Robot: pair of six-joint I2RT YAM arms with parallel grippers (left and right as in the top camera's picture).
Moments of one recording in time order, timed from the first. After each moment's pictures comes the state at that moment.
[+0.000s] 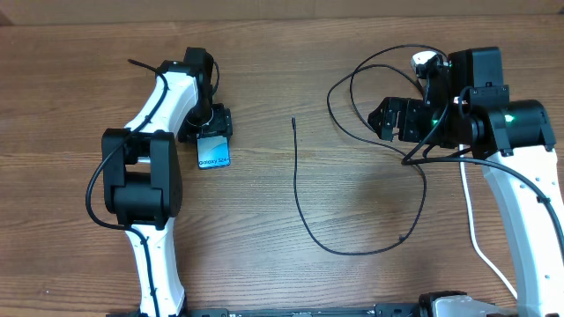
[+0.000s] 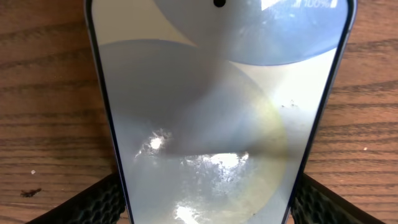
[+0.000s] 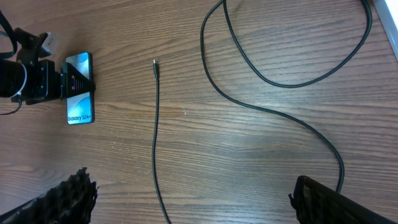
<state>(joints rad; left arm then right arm) -0.10 2.27 1.75 -1.05 0.01 -0.26 0.10 1.43 1.49 -1.13 -0.28 0.20</state>
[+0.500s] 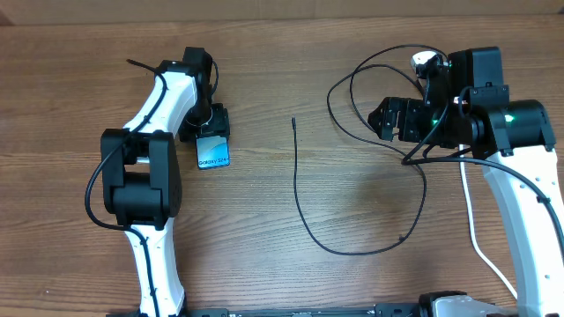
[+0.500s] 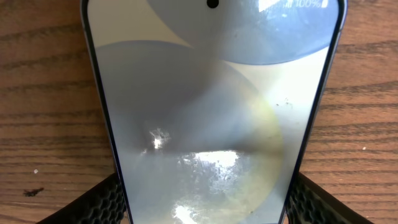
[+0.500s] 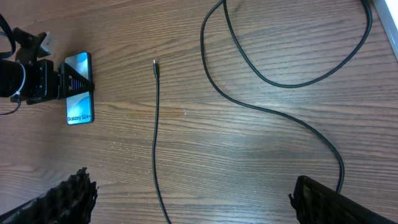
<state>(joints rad) -0.10 2.27 1.75 -1.05 0.02 -0.26 0.10 1.43 1.49 -1.13 -0.28 0.20</state>
